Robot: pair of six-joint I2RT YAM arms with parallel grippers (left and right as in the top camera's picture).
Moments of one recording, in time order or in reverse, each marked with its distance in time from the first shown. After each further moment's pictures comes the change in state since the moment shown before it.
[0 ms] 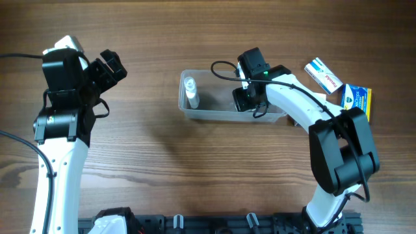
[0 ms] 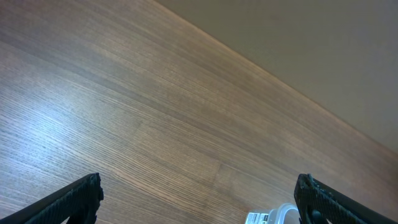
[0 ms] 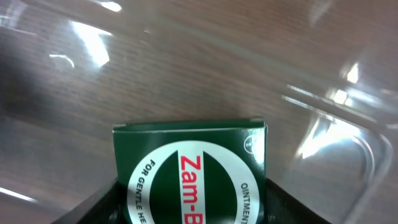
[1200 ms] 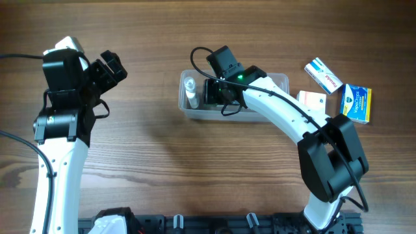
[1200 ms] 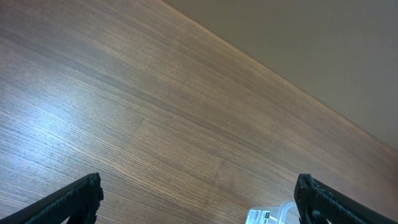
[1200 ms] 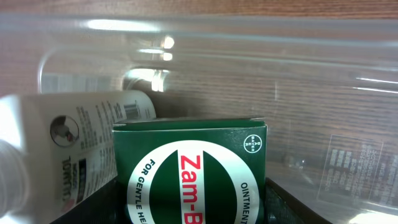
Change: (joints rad) left arm 0.000 0.000 0.000 -0.012 0.000 0.000; right arm 0.181 0.000 0.118 0.068 -0.067 0.463
